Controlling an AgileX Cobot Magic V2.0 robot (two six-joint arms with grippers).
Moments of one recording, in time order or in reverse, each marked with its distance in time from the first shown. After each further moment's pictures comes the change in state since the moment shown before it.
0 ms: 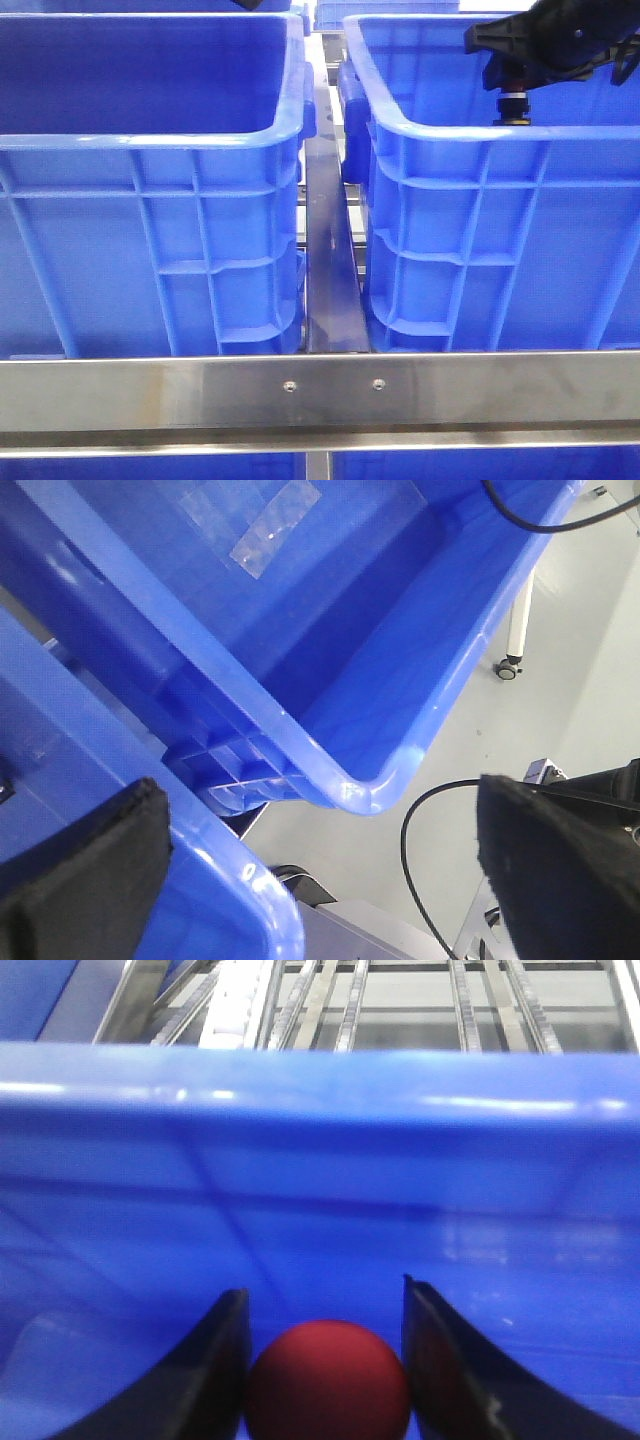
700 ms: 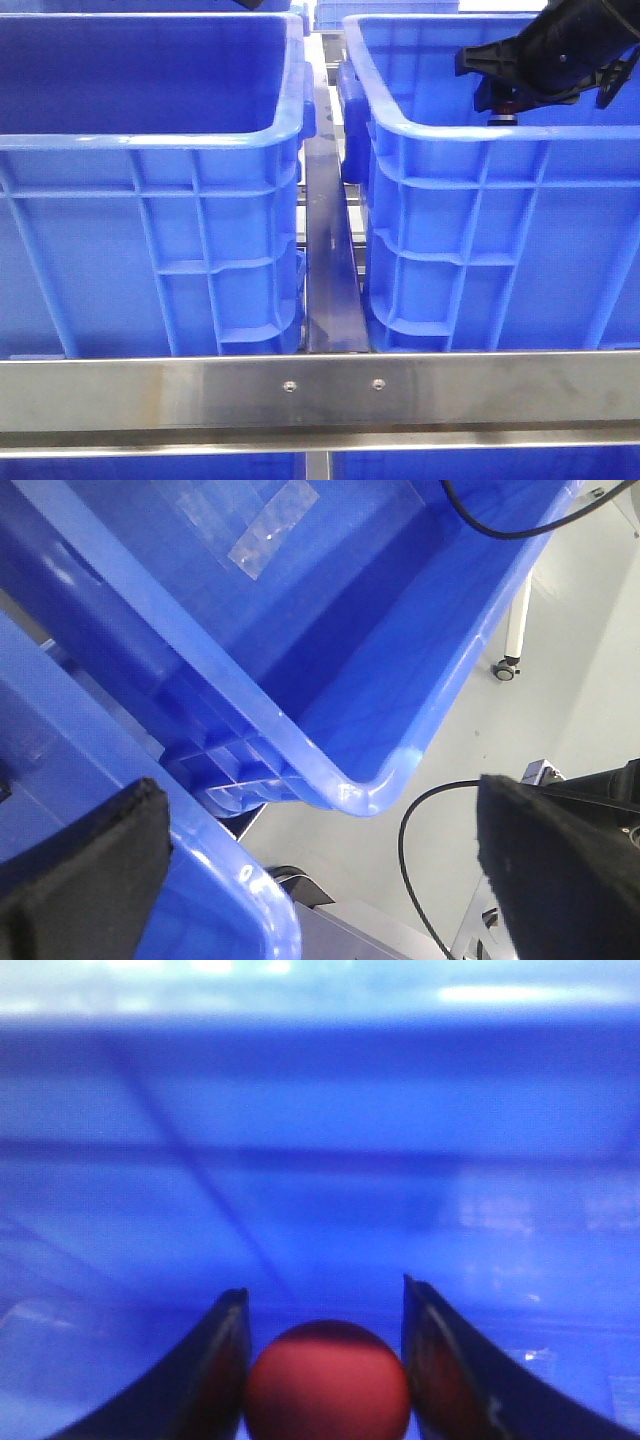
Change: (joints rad) left arm 0.000 0.000 0.000 -0.005 0.000 0.000; right arm 0.005 0.051 -0.014 0.029 0.000 0.000
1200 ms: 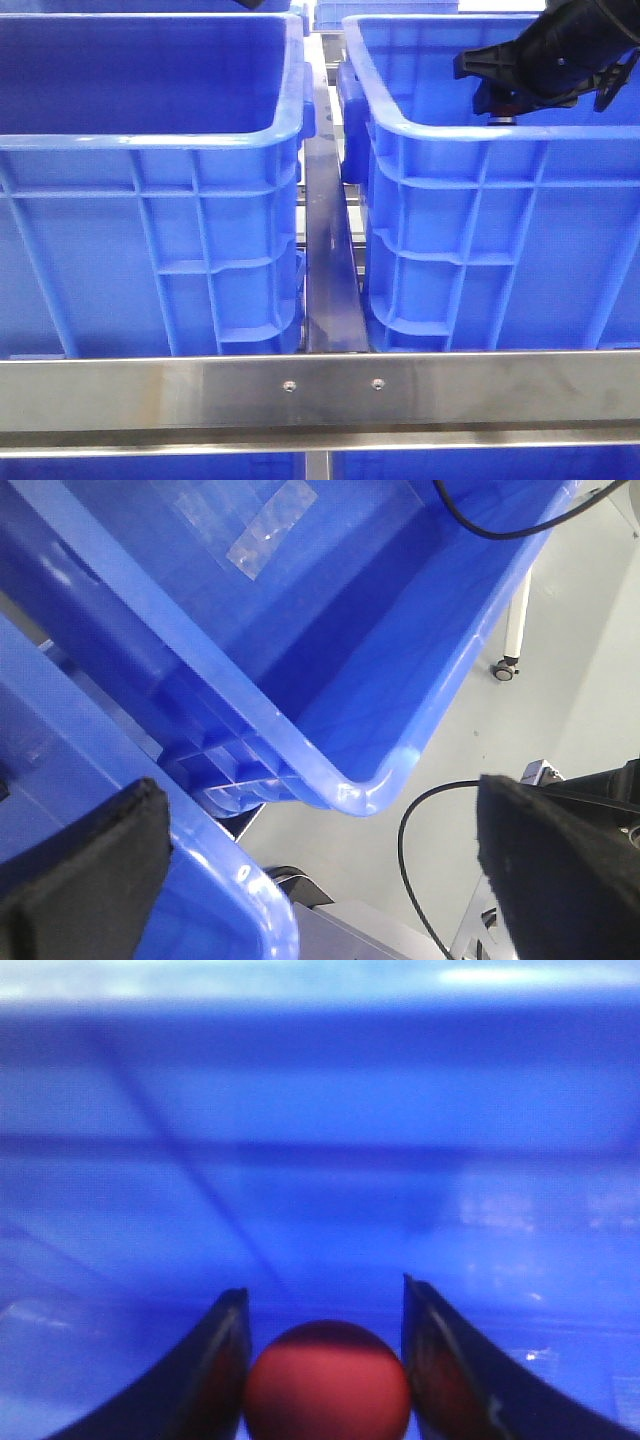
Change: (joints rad) left arm 0.000 0.000 0.000 -0.001 0.000 0.000; right arm 0.000 0.011 -0.006 0.002 0.000 0.000
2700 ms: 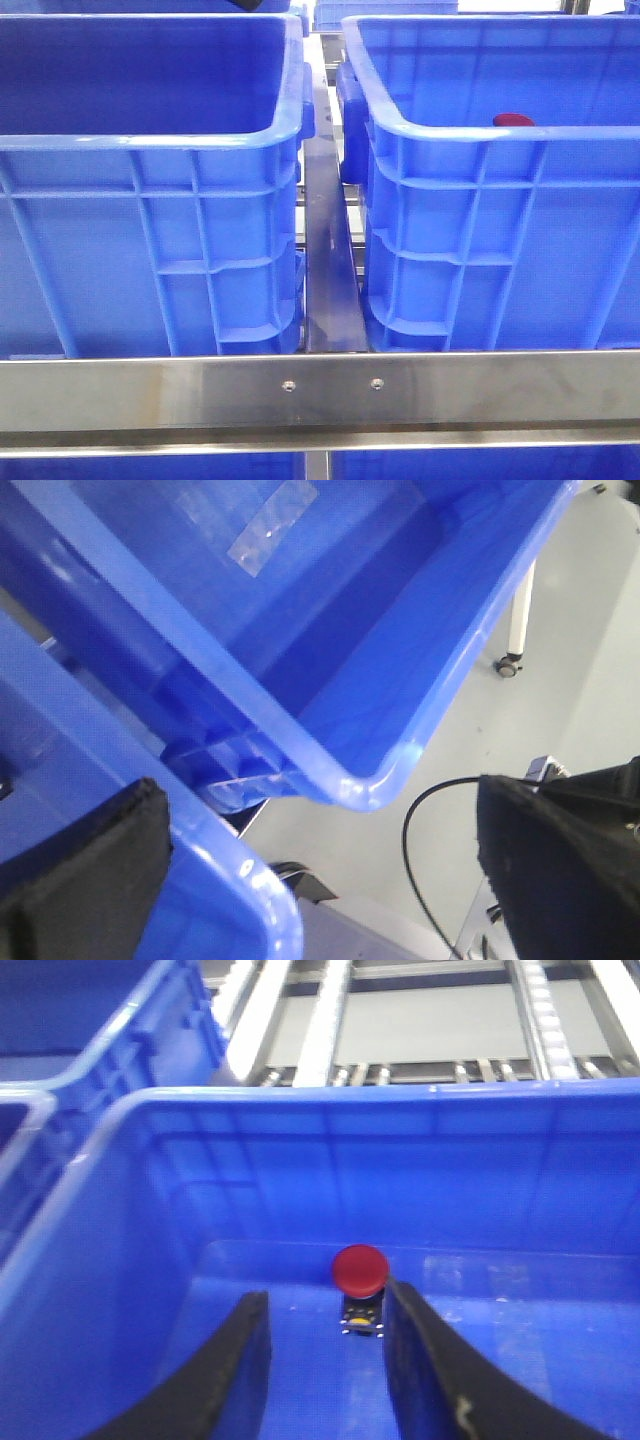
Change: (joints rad) left arm 0.000 0.000 0.000 0.020 0.009 0.000; right arm 0.000 -0.890 0.616 0.000 0.035 -0.002
